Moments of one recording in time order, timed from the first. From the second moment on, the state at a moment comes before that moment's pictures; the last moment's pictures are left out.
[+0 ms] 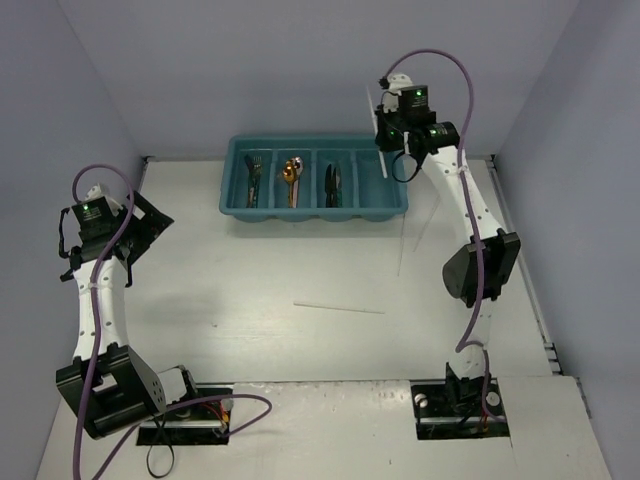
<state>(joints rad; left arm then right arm) 0.39 1.20 1.06 -0.54 0.28 -0.53 0.30 2.06 2.22 -0.69 -0.05 0.02</state>
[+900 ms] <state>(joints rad) 0.39 1.20 1.06 -0.54 0.28 -0.53 0.21 2.31 2.20 -0.63 -0.04 0.14</state>
